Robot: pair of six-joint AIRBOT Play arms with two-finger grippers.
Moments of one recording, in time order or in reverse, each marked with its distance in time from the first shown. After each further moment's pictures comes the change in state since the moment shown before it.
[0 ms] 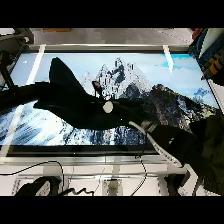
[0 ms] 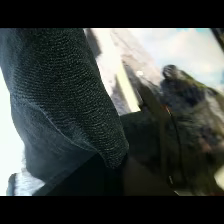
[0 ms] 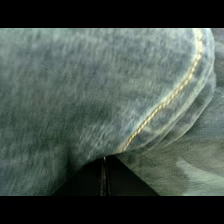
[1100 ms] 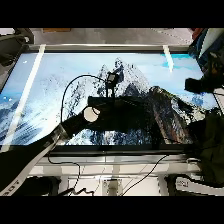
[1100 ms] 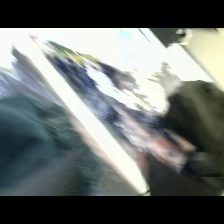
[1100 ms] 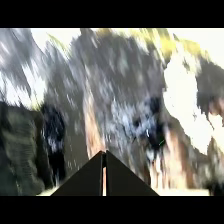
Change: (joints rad) left arm -0.921 -0.447 0.091 -0.068 0.762 0.053; right arm -1.062 0.494 -0.095 -0.484 0.822 -0.191
